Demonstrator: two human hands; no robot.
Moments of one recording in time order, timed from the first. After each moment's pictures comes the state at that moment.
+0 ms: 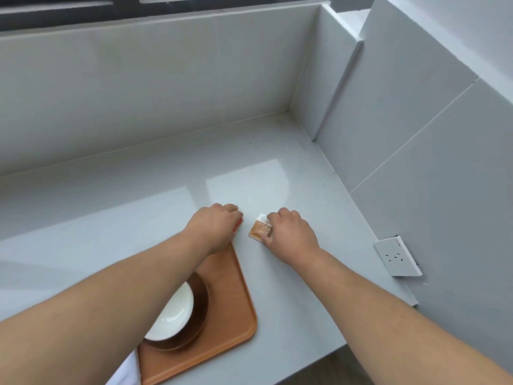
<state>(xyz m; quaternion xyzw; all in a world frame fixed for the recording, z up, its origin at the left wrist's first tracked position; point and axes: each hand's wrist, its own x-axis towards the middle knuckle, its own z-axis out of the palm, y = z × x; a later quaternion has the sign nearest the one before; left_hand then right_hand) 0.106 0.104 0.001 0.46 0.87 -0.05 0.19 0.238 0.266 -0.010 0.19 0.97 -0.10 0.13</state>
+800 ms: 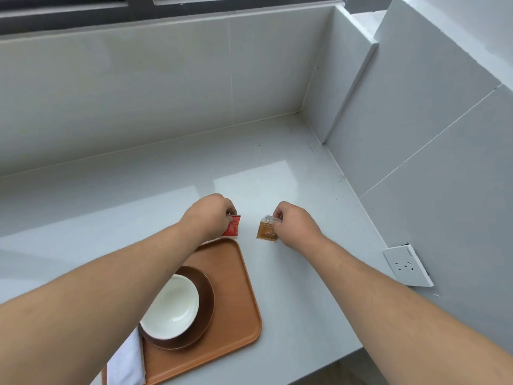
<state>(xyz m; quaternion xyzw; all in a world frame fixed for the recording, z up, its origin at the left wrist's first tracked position) 0.077 0.097 0.008 0.32 0.91 0.10 0.24 0.209 0.282 -0.004 0.31 0.89 -0.30 0.12</state>
